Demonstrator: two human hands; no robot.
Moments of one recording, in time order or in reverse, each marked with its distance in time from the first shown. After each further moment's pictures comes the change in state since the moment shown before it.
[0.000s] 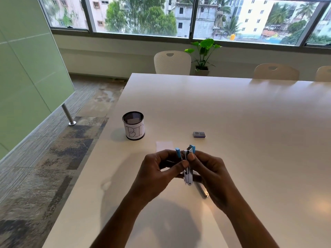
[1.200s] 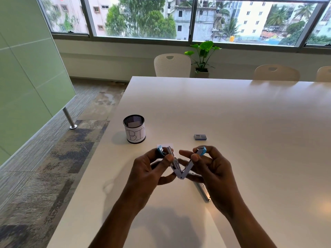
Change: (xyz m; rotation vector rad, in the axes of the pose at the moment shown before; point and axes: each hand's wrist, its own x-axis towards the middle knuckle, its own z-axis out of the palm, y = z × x) left_hand -0.003 0.008 -0.013 -0.310 0.124 -0.117; right_hand -0.001 -0.004 0.005 0.027 0.077 -0.096
